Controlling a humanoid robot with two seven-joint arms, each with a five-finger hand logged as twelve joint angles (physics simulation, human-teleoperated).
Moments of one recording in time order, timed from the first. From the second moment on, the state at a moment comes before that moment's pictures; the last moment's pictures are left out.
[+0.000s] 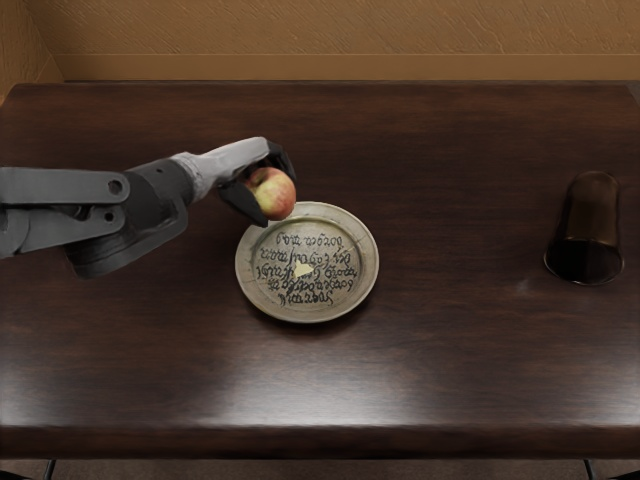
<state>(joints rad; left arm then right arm) -1.50 0.50 0.34 -1.52 0.68 0.36 0.22 -0.05 0.00 -0.04 0.27 0.10 -0.02 -0.04</state>
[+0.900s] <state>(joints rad) -1.44 0.38 0.33 -1.53 0.65 0.35 0.23 -0.05 0.00 -0.04 0.27 0.10 -0.02 -0.04</state>
